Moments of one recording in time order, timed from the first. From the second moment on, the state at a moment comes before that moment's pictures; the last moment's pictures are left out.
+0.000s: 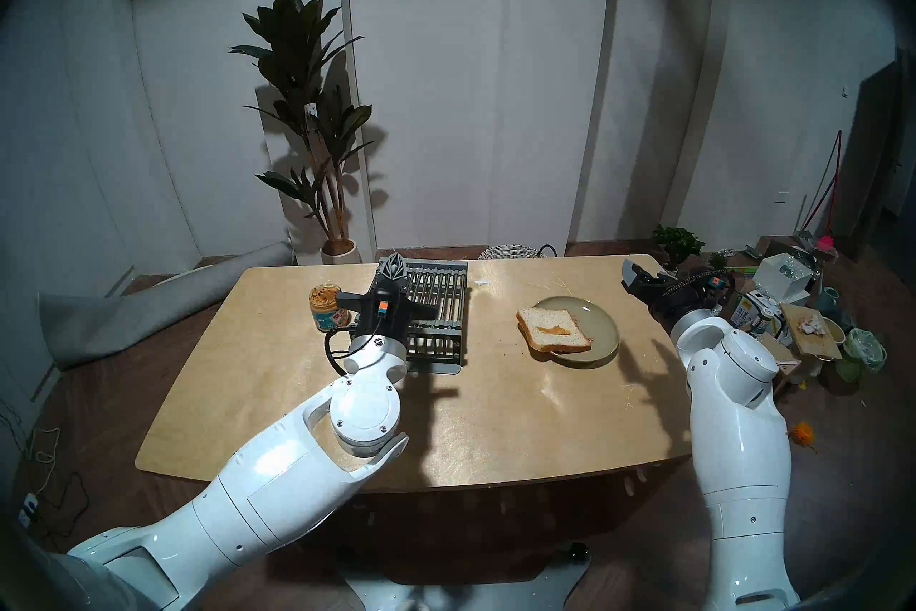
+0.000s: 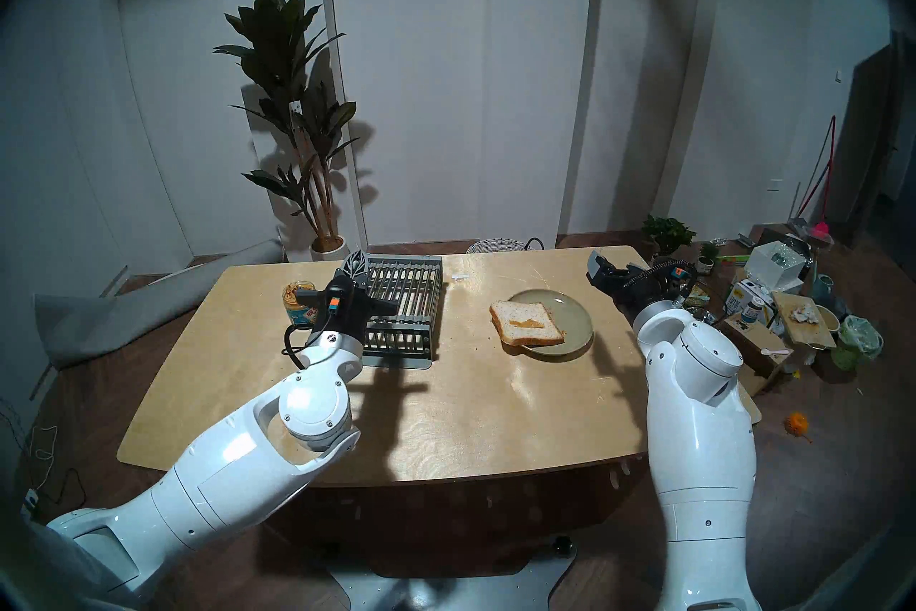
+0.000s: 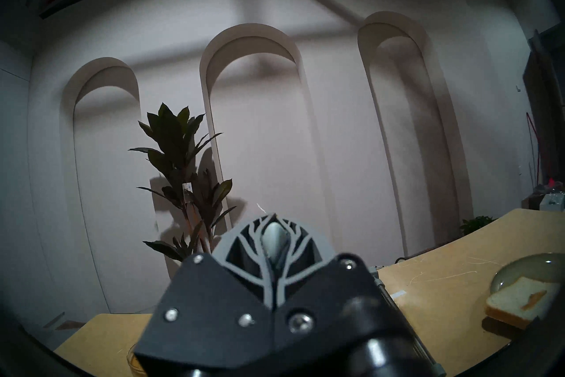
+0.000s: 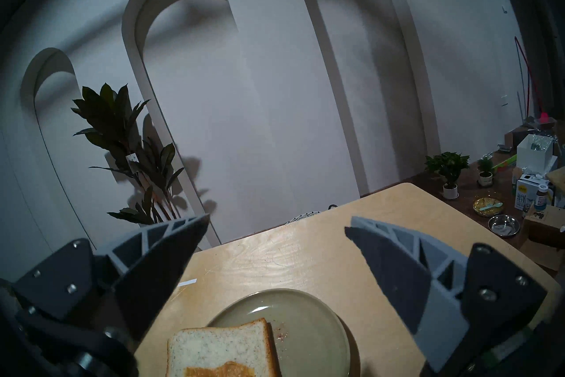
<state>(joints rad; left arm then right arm) 1.36 -1.02 -0.85 -1.78 -0.25 -0.05 0.70 -1.56 -1.43 1.83 -1.75 0.45 0.35 0.14</state>
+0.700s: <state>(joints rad) 1.35 -1.00 -0.86 -1.77 -0.32 -0.02 0.62 -1.55 -1.46 1.79 -1.73 0.40 0.30 0.12</state>
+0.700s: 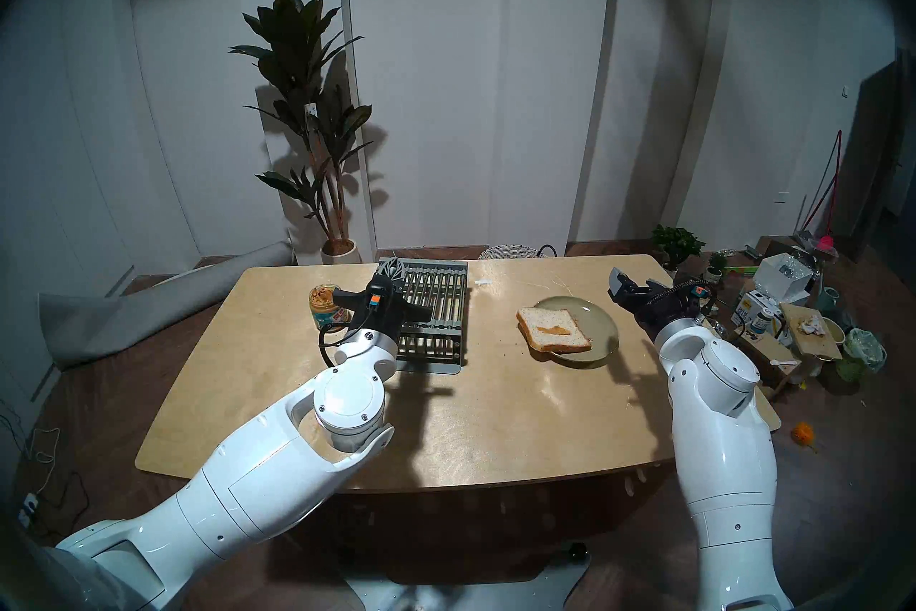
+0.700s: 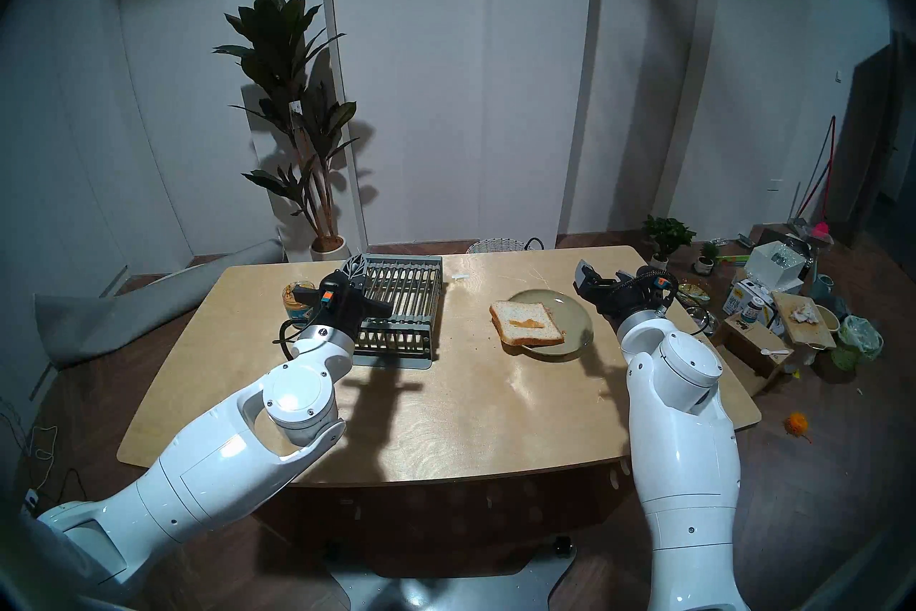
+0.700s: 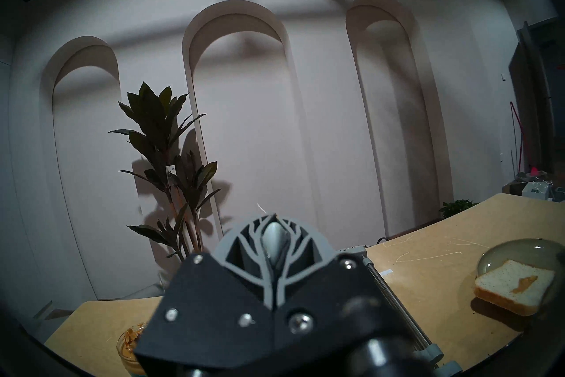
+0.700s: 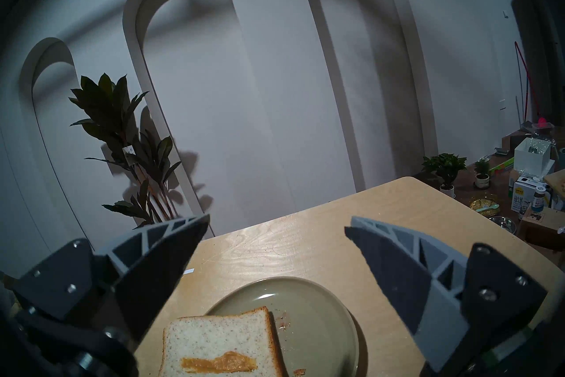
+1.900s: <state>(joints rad) 1.35 -1.05 -0.84 -1.65 -0.30 -0.10 0.60 -1.57 -1.48 1.81 -1.77 0.37 0.29 0.11</state>
